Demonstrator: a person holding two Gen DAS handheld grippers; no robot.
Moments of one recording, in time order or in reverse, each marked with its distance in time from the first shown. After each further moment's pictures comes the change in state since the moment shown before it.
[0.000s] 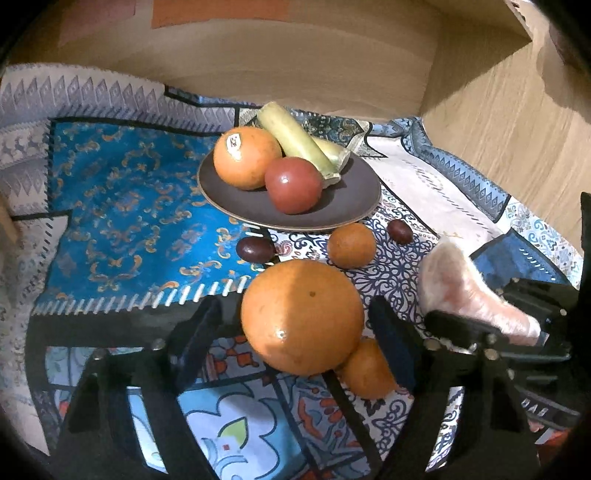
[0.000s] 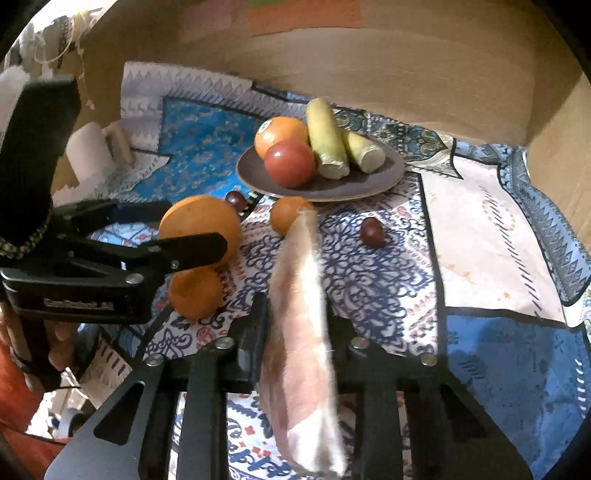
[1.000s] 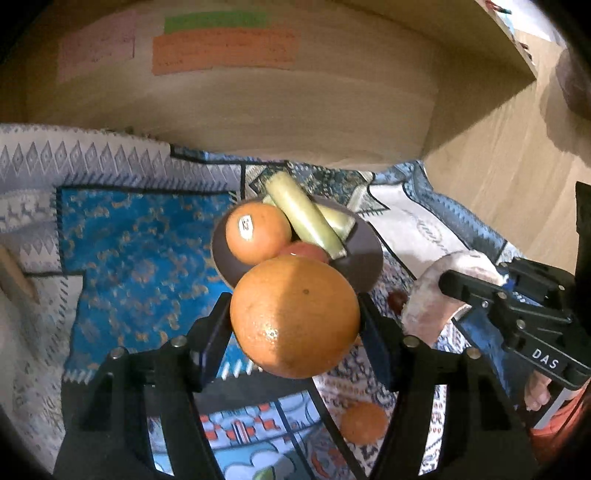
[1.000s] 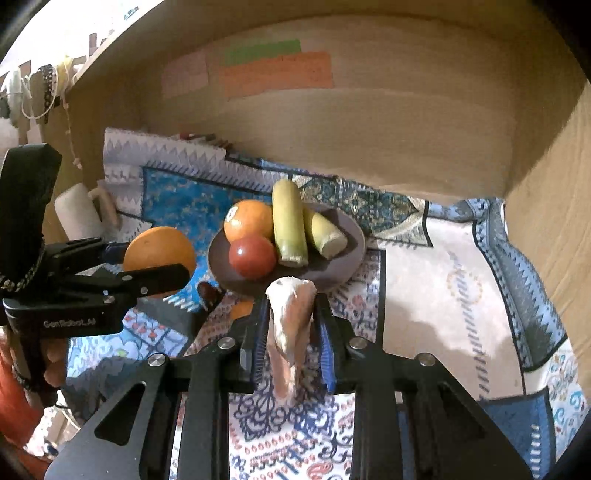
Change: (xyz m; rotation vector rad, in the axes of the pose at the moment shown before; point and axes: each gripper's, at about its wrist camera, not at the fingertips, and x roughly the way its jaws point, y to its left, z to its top) left arm -0.021 0.009 0.056 0.015 -0.106 0.014; right arm -0.023 -0.026 0.059 -0.005 -0.147 -0.030
